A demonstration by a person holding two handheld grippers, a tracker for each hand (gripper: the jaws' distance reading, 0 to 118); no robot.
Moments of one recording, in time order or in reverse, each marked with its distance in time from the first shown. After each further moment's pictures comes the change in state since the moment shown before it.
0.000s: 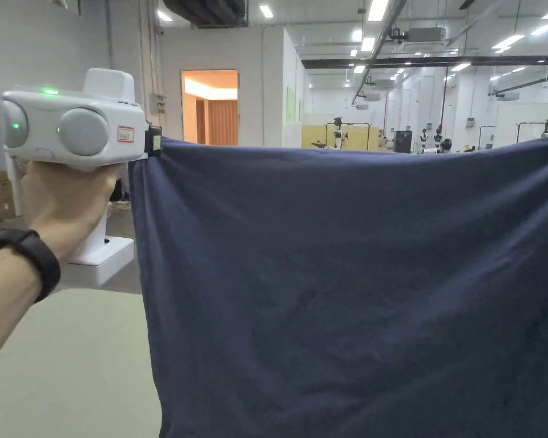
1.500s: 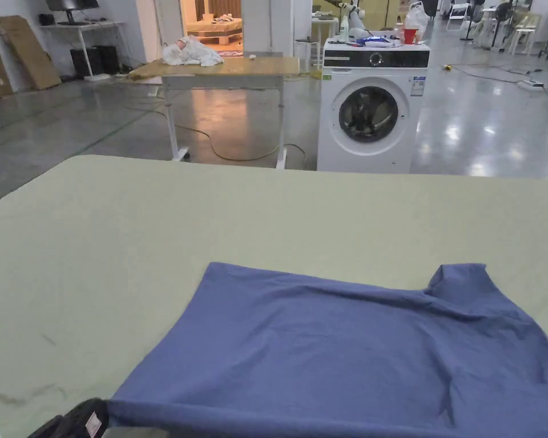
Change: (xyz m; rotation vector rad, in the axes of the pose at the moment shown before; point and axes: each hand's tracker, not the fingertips) left arm -0.019 -0.397 0.328 -0.358 -0.094 0.443; right arm 0.029 -0.444 0.304 -0.398 0.131 -0.377
